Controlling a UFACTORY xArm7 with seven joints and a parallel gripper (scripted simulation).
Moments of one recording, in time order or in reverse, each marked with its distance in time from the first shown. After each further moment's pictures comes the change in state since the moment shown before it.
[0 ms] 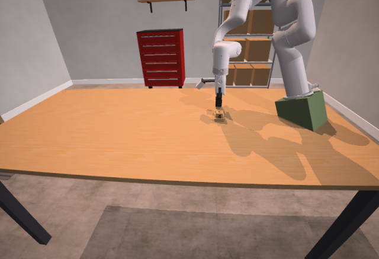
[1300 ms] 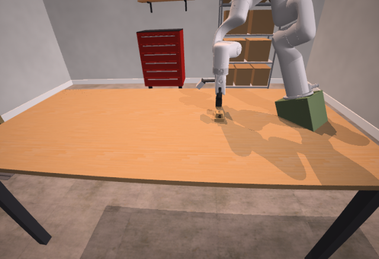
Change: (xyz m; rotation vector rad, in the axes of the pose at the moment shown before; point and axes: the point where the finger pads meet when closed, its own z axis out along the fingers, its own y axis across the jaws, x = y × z) arm 0.000 0.001 0.000 0.000 0.000 0.000
